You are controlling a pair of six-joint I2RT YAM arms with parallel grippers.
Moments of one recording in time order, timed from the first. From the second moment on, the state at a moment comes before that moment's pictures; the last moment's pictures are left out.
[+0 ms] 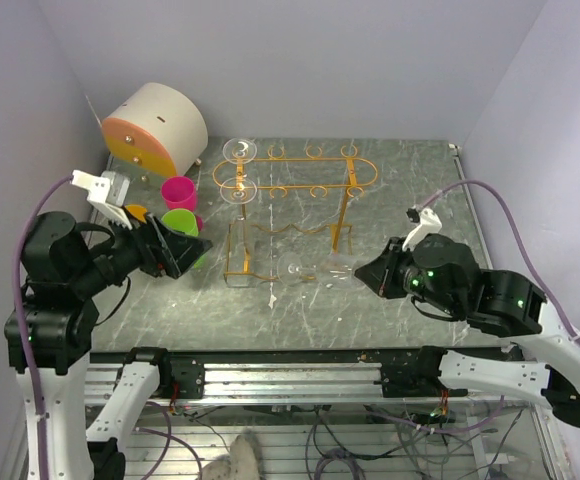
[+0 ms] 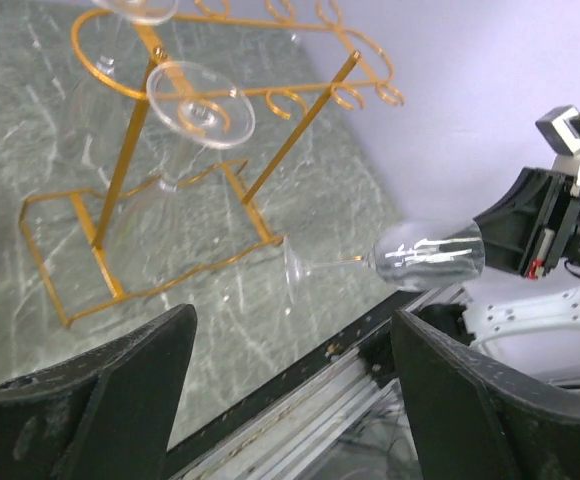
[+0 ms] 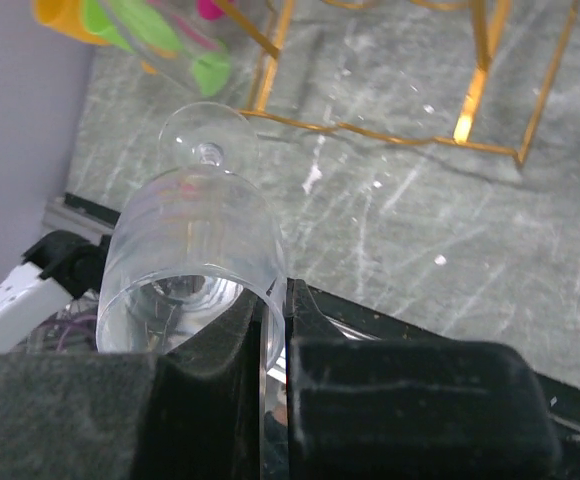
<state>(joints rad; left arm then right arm) -0.05 0.71 1.41 -0.98 0.68 -0.38 1.08 0.81 1.21 -1.00 0.38 0.85</state>
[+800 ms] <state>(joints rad) -0.02 0.85 1.50 -0.44 0.76 -1.23 1.08 0.94 1.20 -0.14 0.51 0.35</state>
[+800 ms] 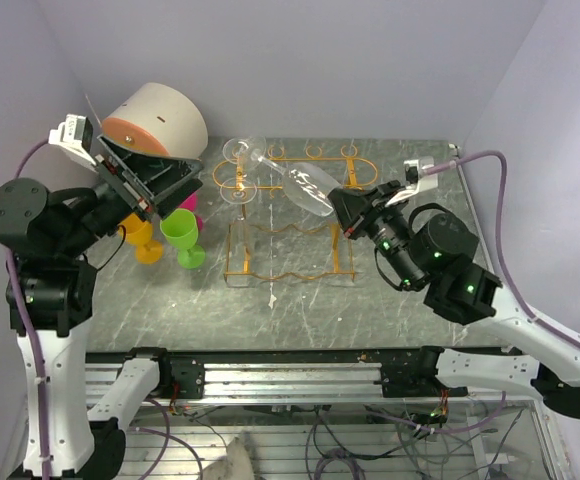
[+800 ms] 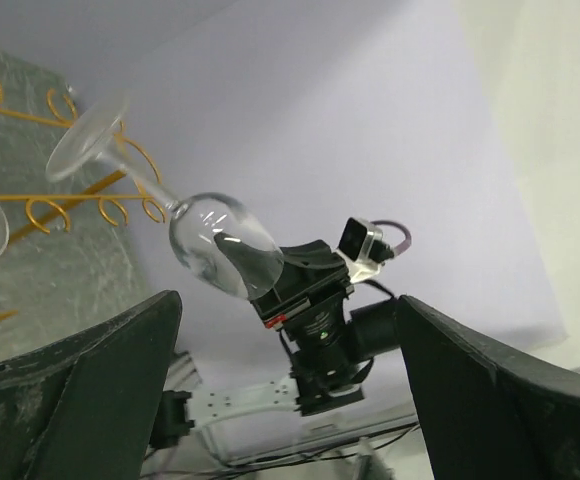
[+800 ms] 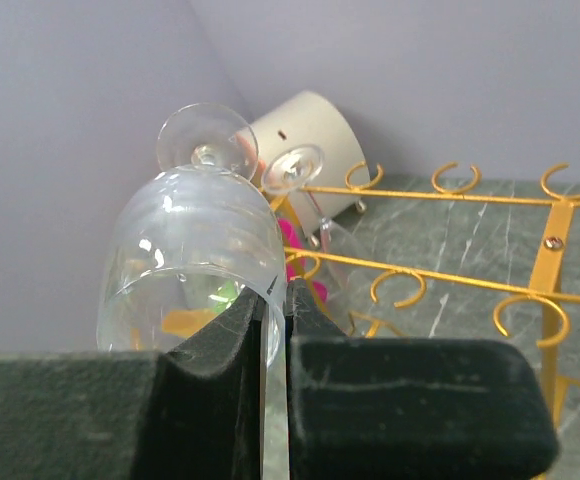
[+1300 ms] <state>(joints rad) -0.03 1.01 1.39 -0.39 0.69 -1.43 1.08 1.11 1.11 0.40 0.54 0.22</state>
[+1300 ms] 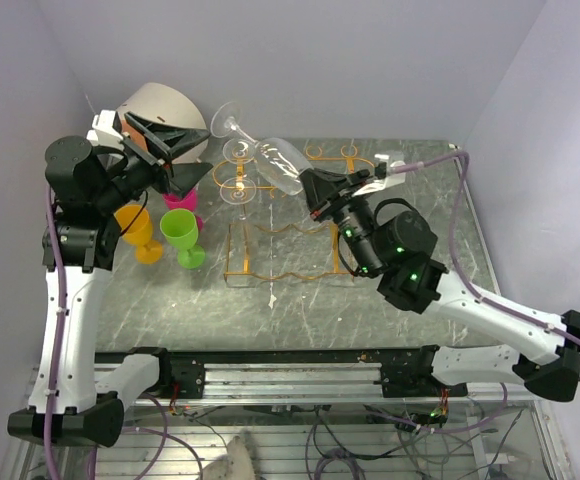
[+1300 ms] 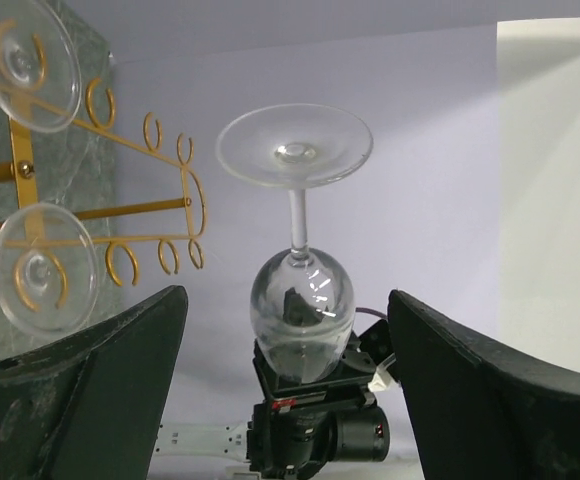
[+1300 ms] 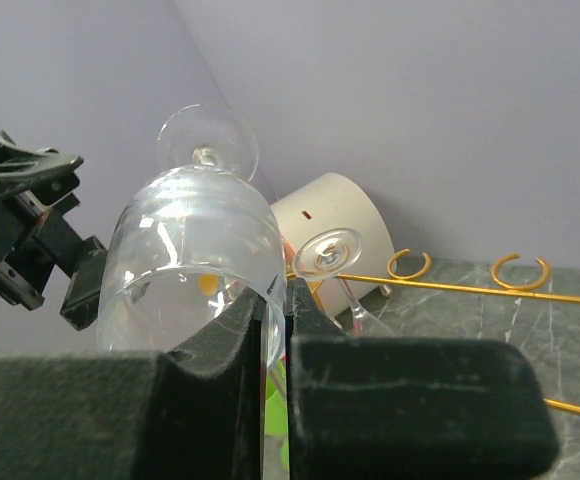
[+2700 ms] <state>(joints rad) -0.14 1.16 1.37 -0.13 0.51 -1.30 1.13 1.38 1.23 0.56 0.62 0.25</state>
